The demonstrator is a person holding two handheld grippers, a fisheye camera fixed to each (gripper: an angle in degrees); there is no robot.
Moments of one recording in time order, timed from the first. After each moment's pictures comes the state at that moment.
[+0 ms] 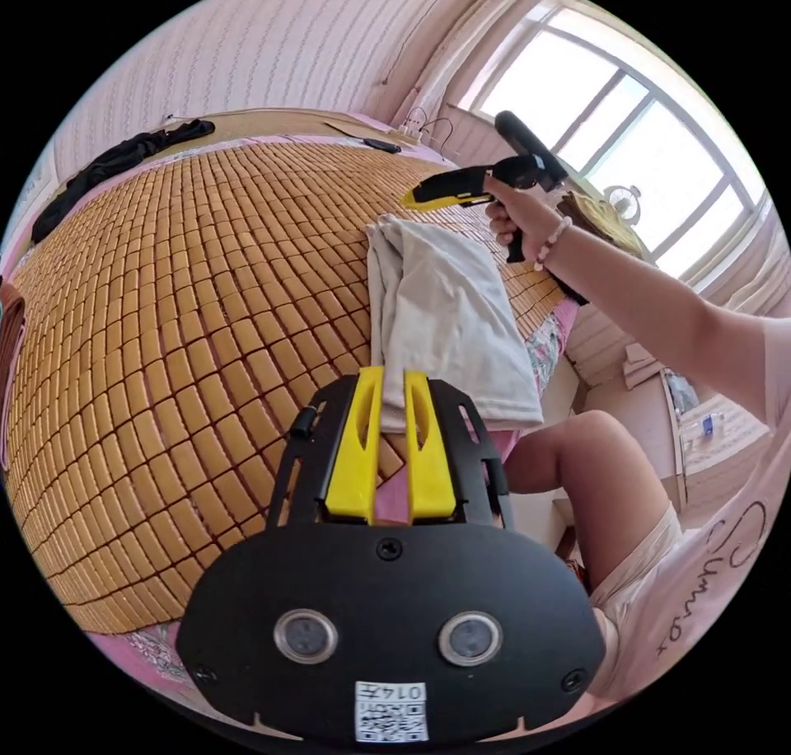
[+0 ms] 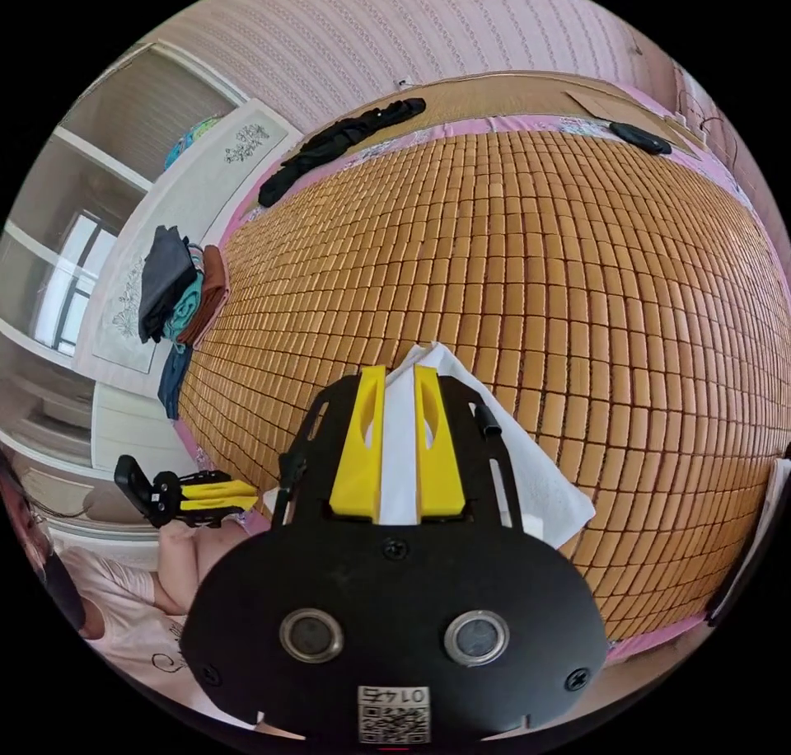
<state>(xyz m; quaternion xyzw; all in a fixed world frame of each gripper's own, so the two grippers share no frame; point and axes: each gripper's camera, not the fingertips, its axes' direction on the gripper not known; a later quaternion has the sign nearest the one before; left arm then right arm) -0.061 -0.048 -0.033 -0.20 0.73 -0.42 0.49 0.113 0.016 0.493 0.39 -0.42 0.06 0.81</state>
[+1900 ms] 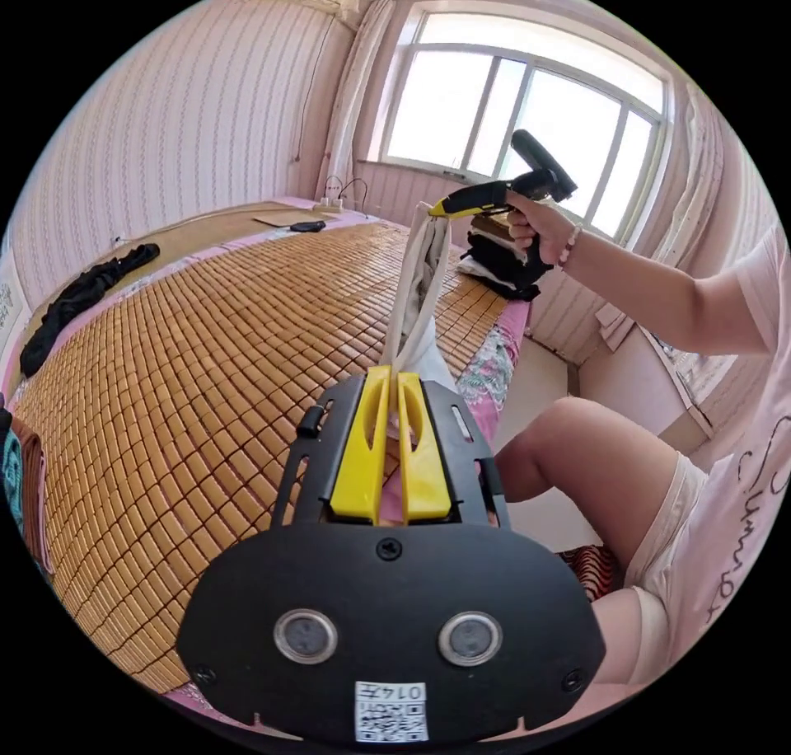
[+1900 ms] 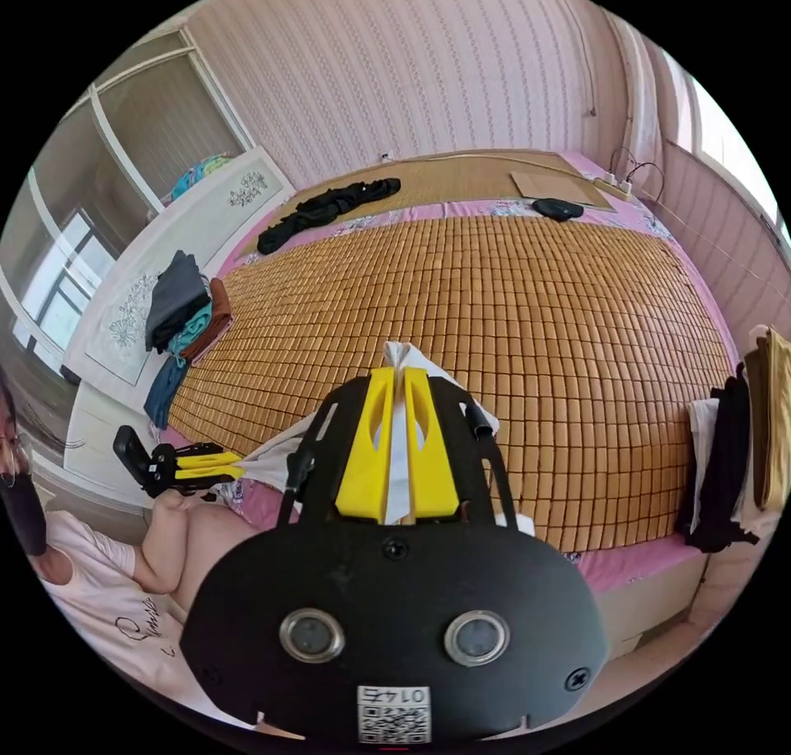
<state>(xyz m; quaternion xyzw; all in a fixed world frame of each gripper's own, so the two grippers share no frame) -0.191 -0.149 -0.039 -0.03 0.71 -0.42 0.56 0.037 0.300 0.615 0.49 -0.36 0.16 0.78</state>
